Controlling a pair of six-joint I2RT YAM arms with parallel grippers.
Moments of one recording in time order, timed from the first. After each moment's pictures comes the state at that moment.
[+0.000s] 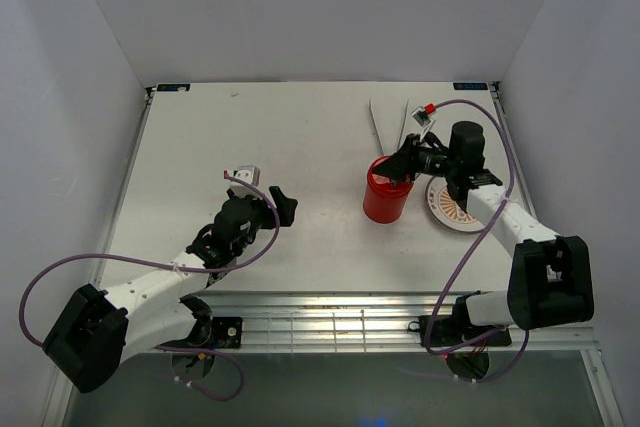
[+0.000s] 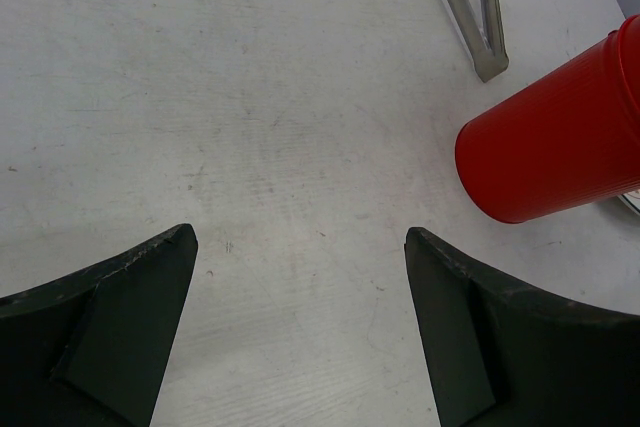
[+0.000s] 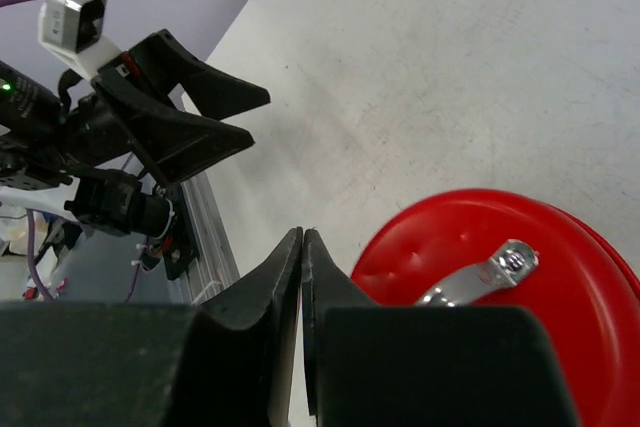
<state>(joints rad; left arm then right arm) -0.66 1.02 0.36 0.37 -0.24 -0.49 0.18 1.35 0.83 0.21 -1.02 0.42</state>
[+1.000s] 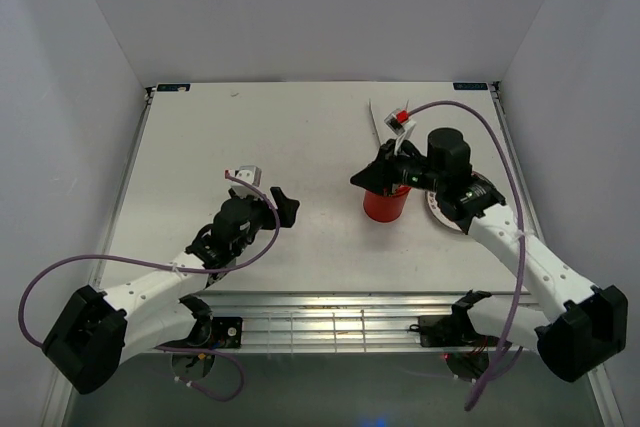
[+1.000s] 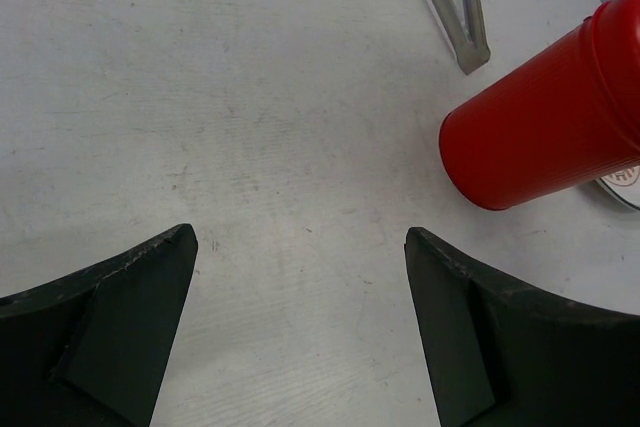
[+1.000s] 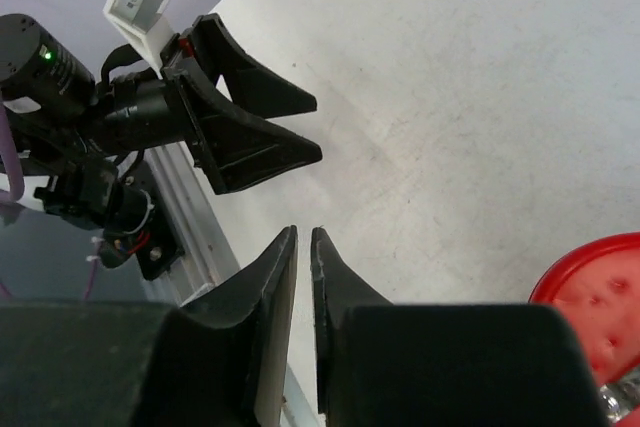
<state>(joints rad) -0.66 1.02 0.36 0.37 -0.22 -0.49 0.47 1.13 0.94 -0.11 -0.66 0.30</state>
